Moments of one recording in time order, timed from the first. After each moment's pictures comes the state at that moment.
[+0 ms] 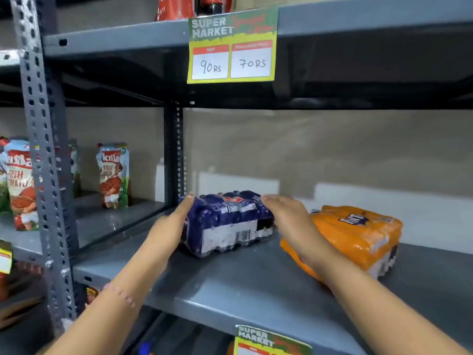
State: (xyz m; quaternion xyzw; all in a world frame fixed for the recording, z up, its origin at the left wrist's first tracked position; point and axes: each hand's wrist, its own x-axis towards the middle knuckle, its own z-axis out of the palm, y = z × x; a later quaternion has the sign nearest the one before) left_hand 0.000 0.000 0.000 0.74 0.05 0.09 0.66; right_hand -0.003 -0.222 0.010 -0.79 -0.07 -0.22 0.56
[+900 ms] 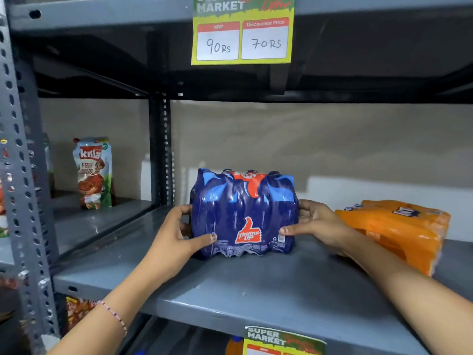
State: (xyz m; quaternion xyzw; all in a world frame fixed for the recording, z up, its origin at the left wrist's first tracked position) left_hand 0.035 0.017 -0.049 0.76 -0.18 0.12 0.61; right_hand 0.023 -0.305 -0.016 -0.79 -0.11 -0.12 0.59
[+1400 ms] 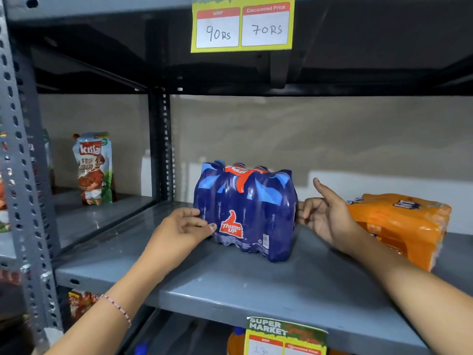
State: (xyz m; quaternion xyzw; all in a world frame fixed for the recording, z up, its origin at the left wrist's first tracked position) left_hand 0.035 0.016 -0.048 0.77 -0.15 0.11 0.60; right_hand 0.022 -0.305 -0.016 -0.62 -0.08 -0.09 0.77
